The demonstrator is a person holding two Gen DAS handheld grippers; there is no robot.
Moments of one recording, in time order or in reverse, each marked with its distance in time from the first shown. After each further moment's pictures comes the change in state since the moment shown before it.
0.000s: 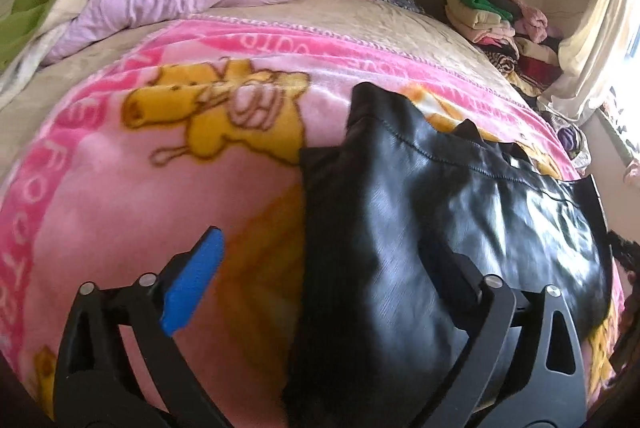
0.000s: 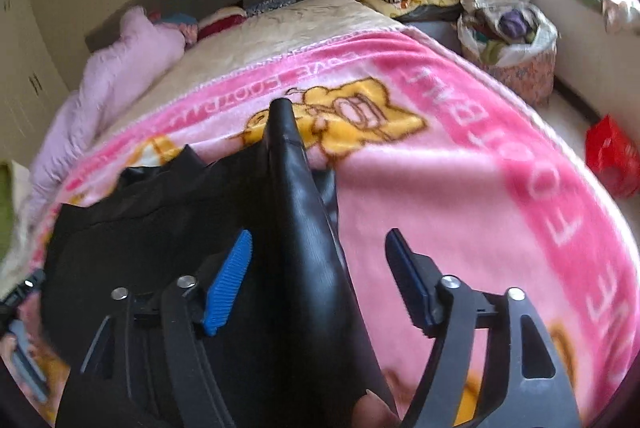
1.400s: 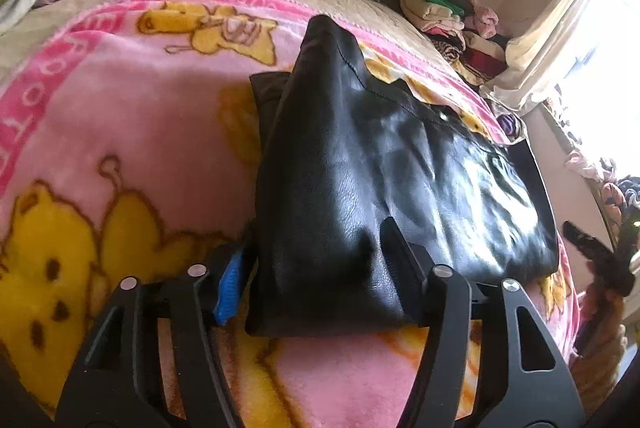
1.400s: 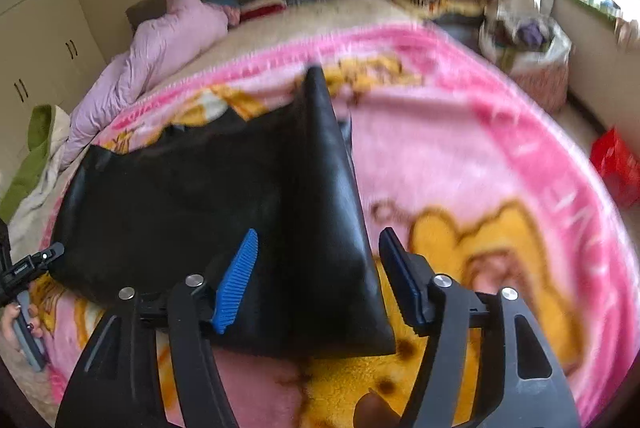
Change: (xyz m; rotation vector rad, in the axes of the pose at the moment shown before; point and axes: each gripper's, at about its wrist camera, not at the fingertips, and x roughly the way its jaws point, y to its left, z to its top) left arm -0.062 0.017 -0.087 -0.041 0.041 -0.221; right arm -0.103 0.037 -0.079 -0.189 -0.047 0.020
